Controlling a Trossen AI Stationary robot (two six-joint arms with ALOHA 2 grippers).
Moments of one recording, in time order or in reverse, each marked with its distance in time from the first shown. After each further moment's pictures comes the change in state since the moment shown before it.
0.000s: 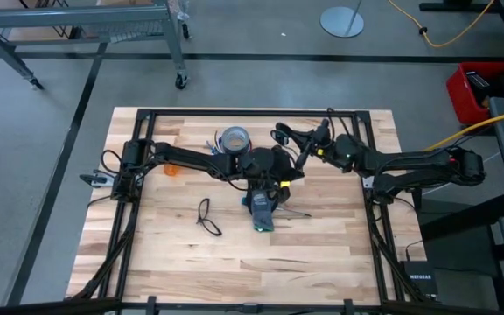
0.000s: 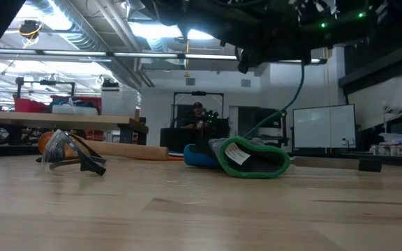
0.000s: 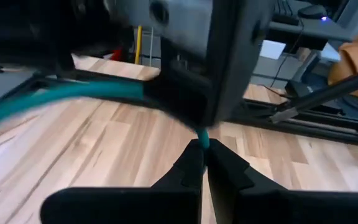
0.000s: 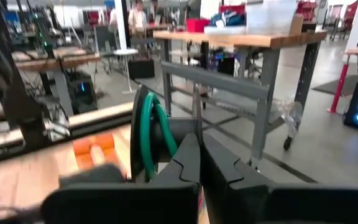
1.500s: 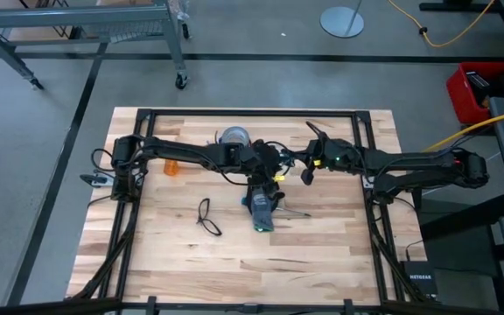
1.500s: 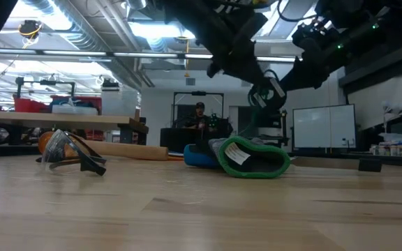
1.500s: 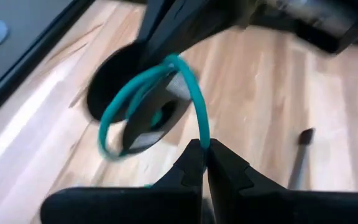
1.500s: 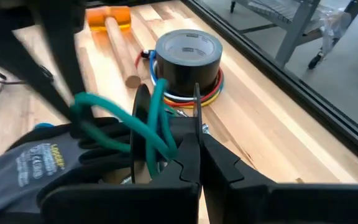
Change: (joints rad) left arm 0.037 -0.085 0.030 -0.500 -0.135 -0.013; right arm 0.001 -0.054 0.000 -0.498 -0.162 0.027
